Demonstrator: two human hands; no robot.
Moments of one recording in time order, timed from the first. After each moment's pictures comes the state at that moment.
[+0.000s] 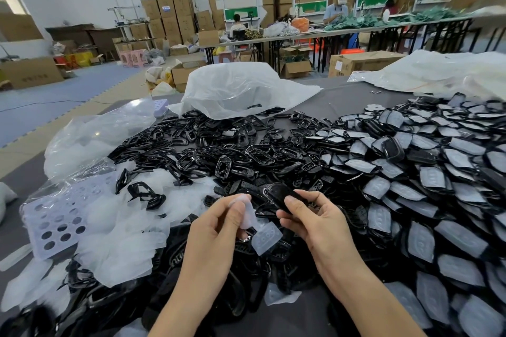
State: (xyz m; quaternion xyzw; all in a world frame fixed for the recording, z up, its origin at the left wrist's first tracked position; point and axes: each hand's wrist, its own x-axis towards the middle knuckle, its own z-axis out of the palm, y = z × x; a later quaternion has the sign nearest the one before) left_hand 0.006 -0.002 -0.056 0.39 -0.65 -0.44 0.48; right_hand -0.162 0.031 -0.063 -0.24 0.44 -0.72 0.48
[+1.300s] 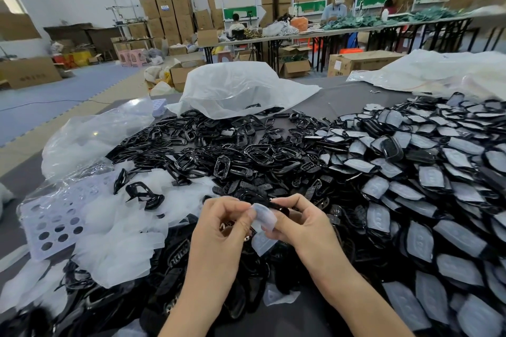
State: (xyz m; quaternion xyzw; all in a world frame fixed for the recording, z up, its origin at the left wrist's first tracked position) left_hand -0.002 0.001 -0.059 0.40 -0.65 -0.40 0.51; right_hand -0.150 0.039 -0.061 -0.36 0.49 -0.63 0.47
